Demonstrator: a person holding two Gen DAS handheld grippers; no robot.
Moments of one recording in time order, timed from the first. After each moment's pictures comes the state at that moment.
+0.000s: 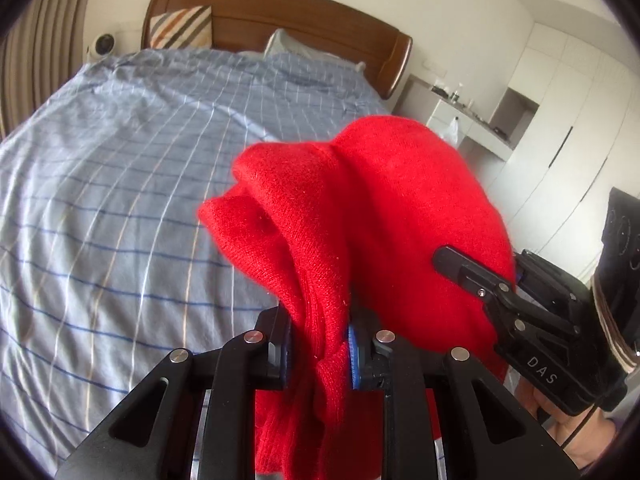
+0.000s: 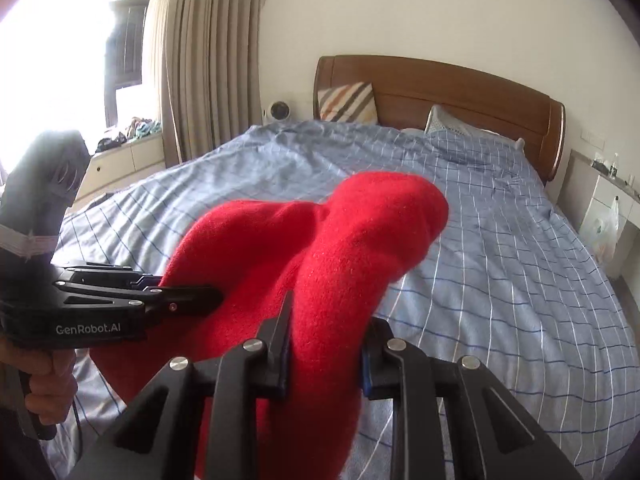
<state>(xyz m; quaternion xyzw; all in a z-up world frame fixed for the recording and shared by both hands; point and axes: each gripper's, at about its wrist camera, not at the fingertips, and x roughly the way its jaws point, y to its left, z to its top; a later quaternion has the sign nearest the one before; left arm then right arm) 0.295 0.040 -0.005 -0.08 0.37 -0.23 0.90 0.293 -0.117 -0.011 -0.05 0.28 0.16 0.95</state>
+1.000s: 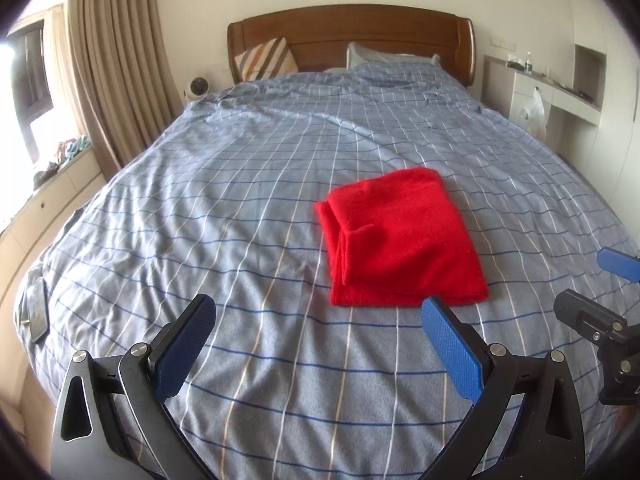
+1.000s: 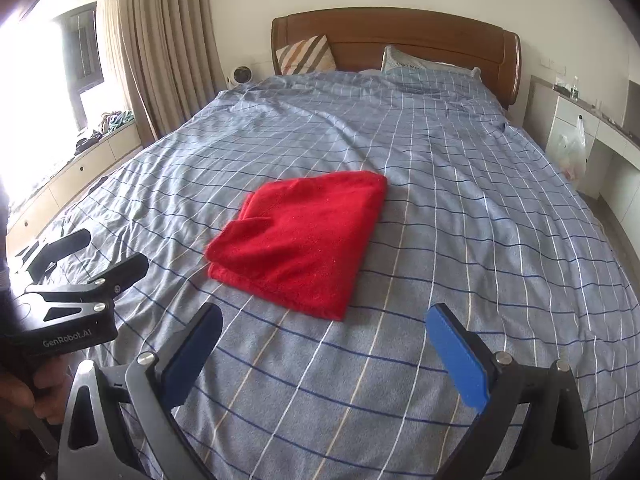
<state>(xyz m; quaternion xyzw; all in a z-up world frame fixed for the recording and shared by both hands) 0.140 0.015 -0.018 0.05 0.35 -0.01 0.93 0.152 -0.181 -0.022 0.00 0.38 0.10 0.92</state>
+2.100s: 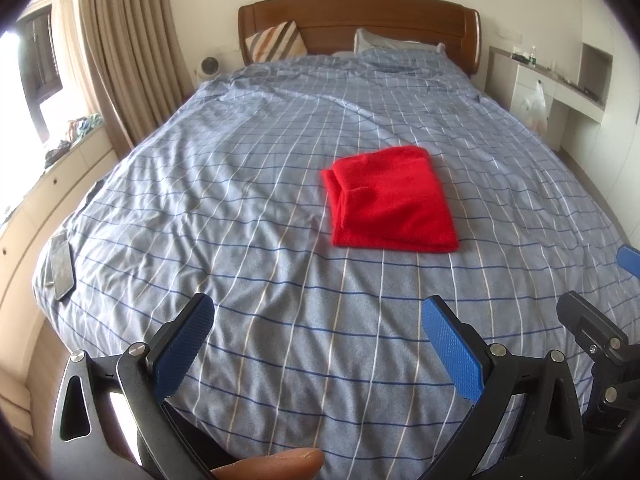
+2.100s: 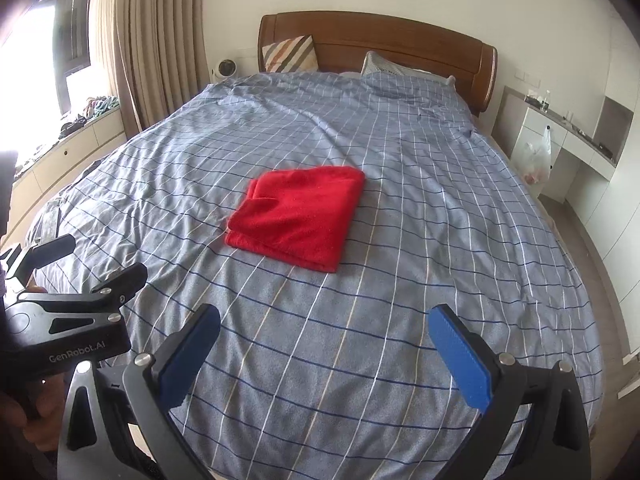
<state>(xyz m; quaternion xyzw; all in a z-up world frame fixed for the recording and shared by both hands) 0.062 0.019 0.010 0.03 0.38 0.00 0.92 0.058 -0.155 0.027 -0.05 0.38 0.04 0.92</state>
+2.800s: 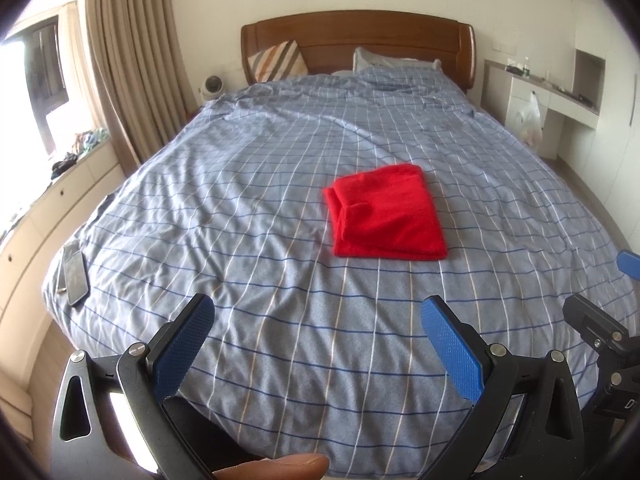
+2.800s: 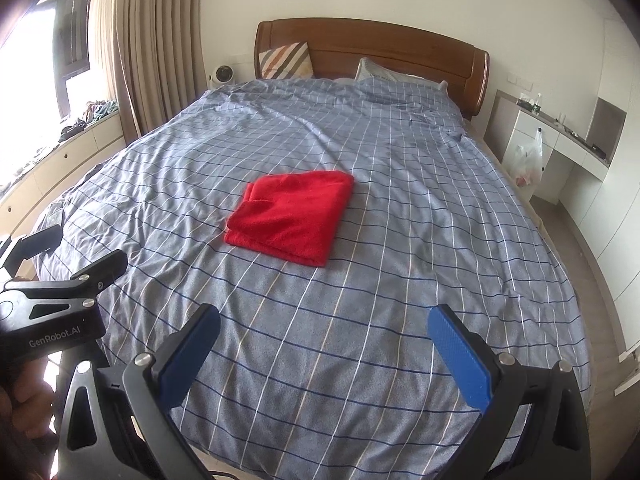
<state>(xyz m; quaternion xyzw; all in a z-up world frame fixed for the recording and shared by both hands) 0.028 0.020 0.035 0.04 0.35 0.00 0.93 0.026 -0.170 0.047 -0.04 0.38 0.03 0.92</state>
